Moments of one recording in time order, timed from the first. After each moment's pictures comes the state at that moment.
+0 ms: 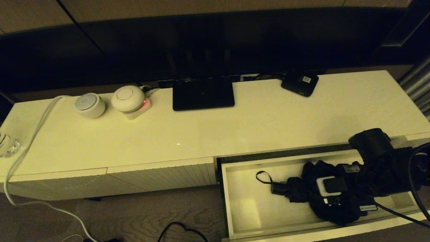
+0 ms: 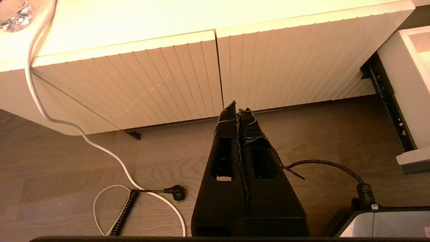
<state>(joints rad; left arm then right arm) 0.00 0.00 0.00 0.00 -0.01 0.05 0.11 1.77 -0.86 0.12 -0.05 -1.43</state>
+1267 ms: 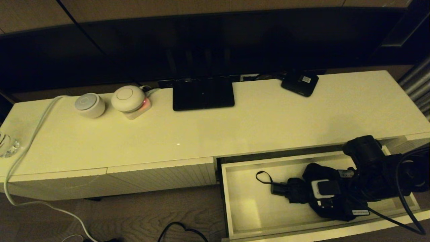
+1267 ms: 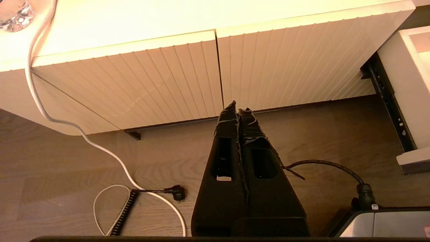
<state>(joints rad) 0.00 0.00 0.00 0.00 -0.01 0.05 0.13 1.83 -0.82 0.04 -0.04 -1.37</state>
